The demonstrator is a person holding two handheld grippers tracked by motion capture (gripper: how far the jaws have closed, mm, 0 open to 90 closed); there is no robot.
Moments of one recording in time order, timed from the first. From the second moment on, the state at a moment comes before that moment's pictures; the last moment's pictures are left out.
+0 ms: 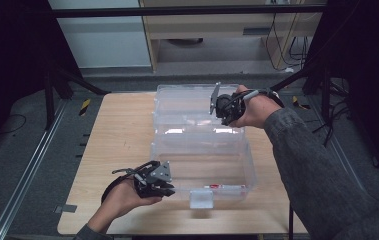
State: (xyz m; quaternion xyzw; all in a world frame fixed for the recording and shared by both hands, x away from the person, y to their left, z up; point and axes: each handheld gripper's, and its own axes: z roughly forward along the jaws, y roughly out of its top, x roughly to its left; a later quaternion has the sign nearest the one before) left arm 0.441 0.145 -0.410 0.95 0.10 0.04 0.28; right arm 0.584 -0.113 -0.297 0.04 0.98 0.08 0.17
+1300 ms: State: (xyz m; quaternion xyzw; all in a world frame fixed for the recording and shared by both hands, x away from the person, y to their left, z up) left arm 0.449 0.142 -0.411 0.95 0.12 0.05 0.28; right arm 0.591 -0.103 -0.293 0.03 0.99 0.05 0.15
